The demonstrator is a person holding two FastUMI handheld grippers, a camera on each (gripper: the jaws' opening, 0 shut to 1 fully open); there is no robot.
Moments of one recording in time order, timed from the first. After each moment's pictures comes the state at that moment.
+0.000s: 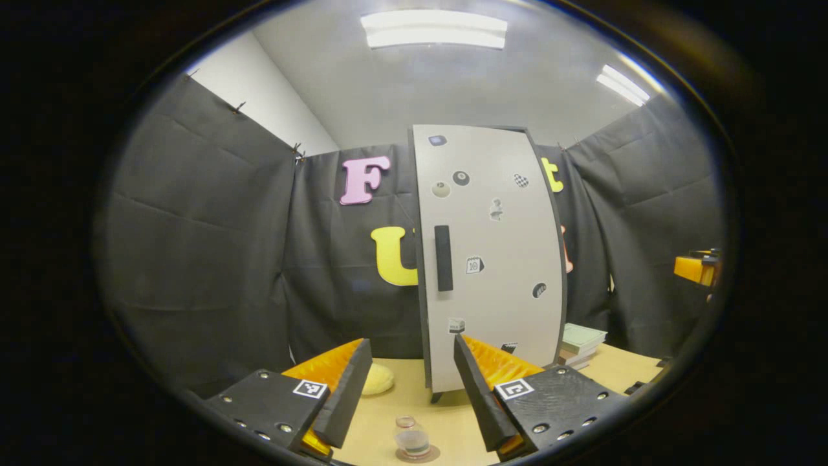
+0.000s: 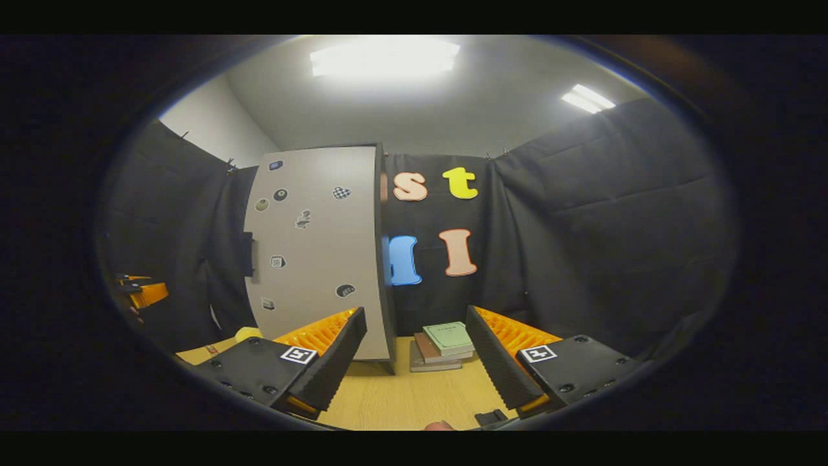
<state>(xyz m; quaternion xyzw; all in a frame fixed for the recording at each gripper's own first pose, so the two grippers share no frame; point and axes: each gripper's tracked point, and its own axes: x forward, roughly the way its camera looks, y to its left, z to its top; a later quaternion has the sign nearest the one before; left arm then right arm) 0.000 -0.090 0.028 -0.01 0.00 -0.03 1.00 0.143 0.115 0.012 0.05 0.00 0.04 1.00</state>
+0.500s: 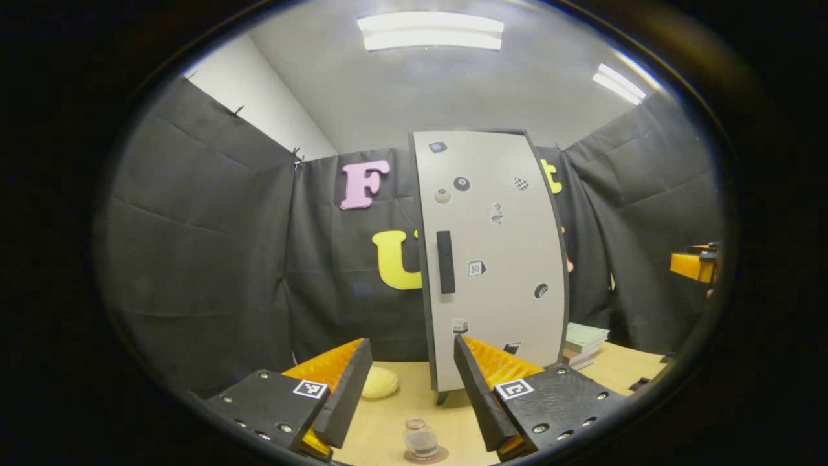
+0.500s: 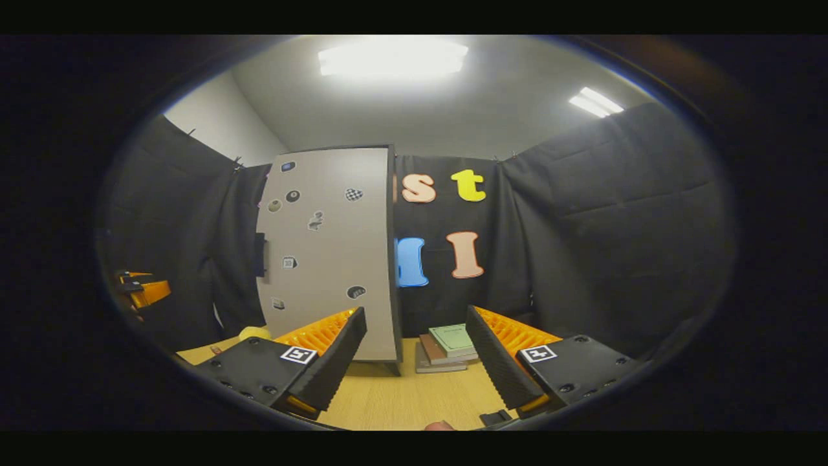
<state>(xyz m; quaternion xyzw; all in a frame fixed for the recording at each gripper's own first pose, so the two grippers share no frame) 0.005 -0.080 0.038 0.00 -0.01 -0.03 1.00 0.139 0.132 0.021 0.04 0.00 0.05 1.00</state>
